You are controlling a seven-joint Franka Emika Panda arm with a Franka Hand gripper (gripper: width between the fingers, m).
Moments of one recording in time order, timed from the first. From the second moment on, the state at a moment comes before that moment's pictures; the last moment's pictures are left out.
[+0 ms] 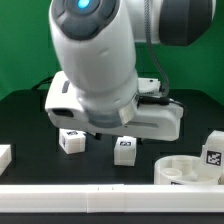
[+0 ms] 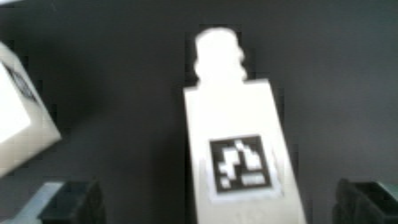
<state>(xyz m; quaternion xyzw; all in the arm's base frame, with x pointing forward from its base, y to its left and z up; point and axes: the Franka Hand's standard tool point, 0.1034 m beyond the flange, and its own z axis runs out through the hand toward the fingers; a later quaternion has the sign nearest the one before) 0.536 -0.019 0.040 -0.91 0.13 0.40 0.05</state>
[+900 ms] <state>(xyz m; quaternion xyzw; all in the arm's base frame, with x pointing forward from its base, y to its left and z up) 0.546 -0.012 0.028 -0.90 0.10 0.41 0.09</state>
